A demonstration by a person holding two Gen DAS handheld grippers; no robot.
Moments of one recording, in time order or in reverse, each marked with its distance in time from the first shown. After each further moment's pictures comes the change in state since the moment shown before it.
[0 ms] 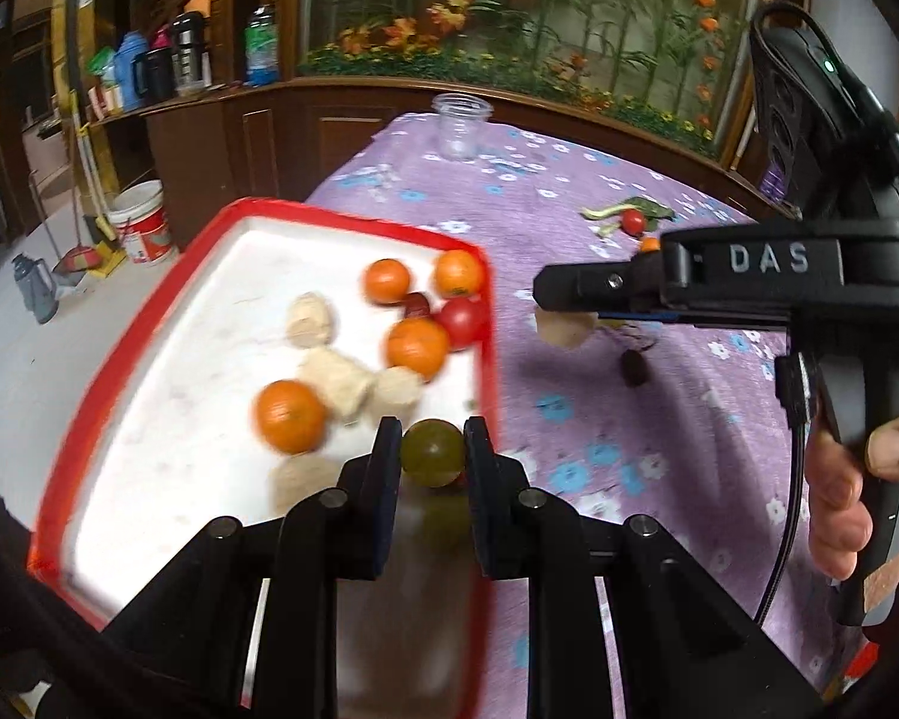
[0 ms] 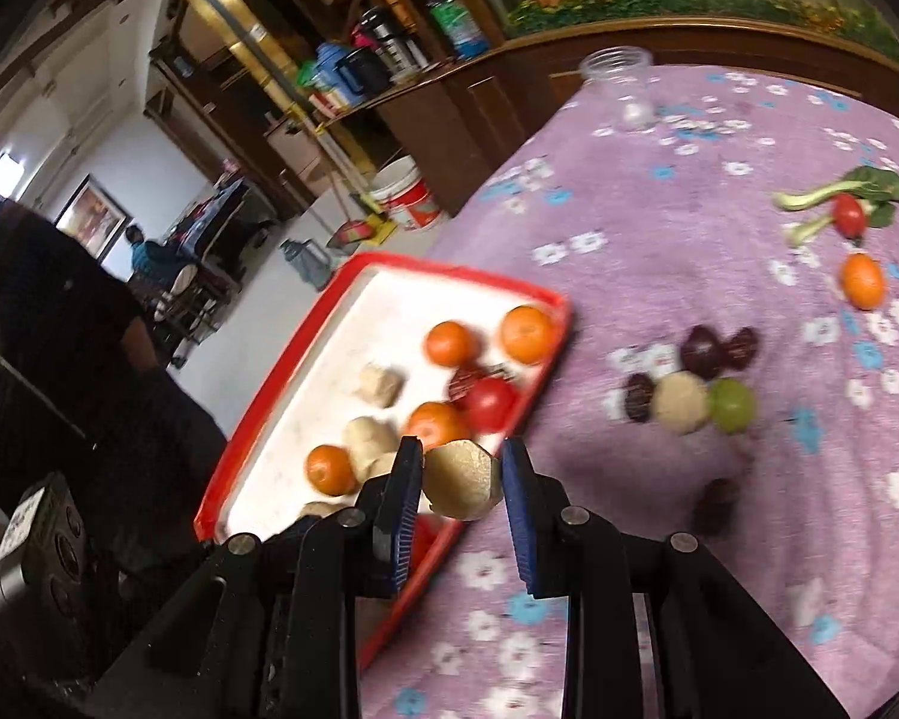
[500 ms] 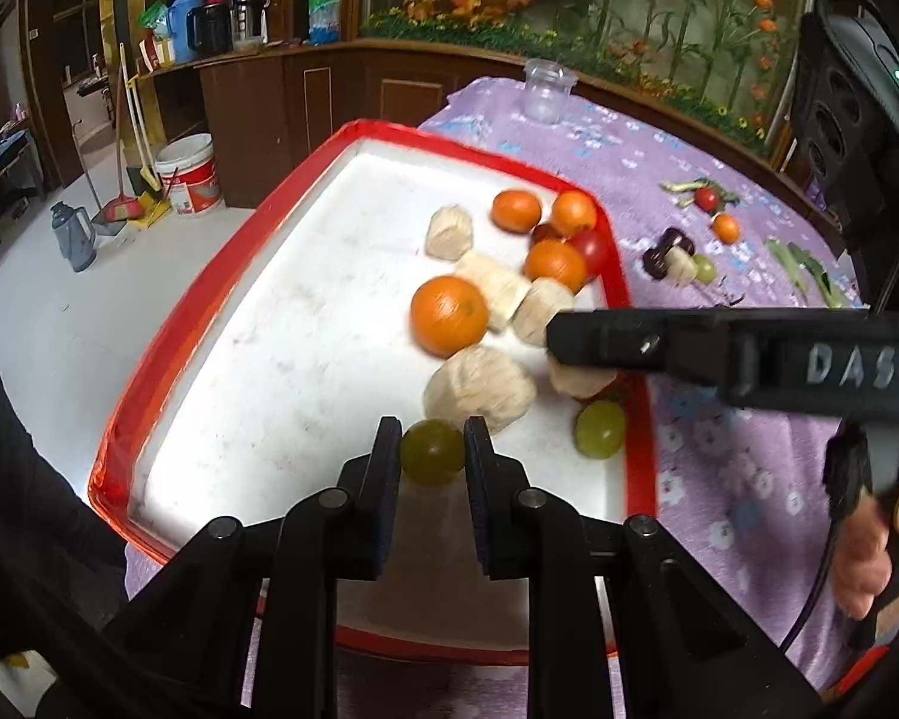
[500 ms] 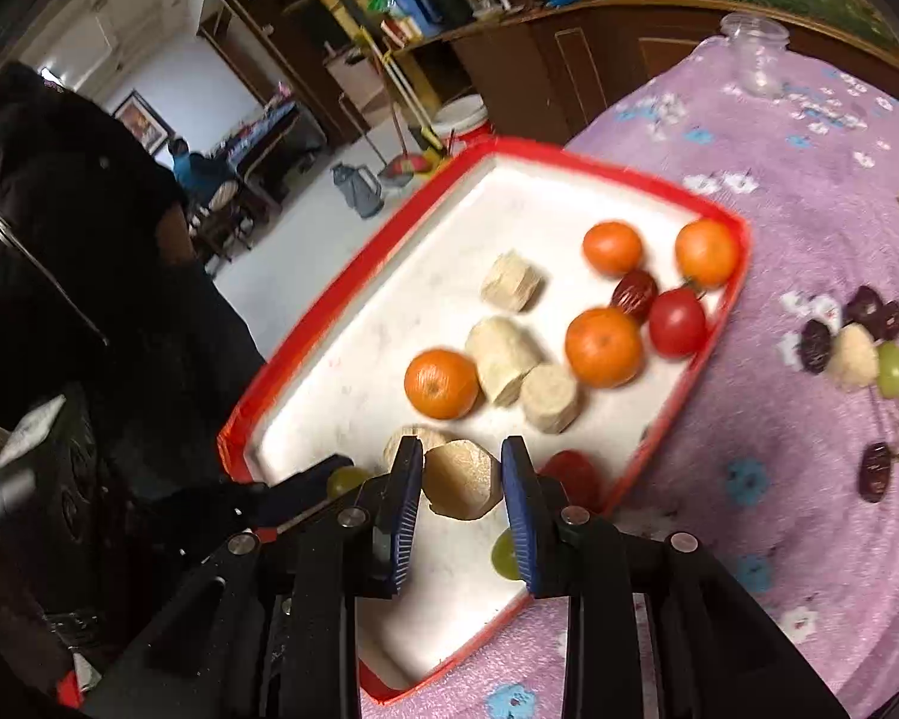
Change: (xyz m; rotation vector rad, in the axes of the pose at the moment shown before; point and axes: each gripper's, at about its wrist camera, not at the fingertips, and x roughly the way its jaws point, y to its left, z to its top) left arm 0.007 0.050 -0.030 -0.068 0.075 0.084; right arm 0.055 0.069 -0.038 -0.147 0.137 0.048
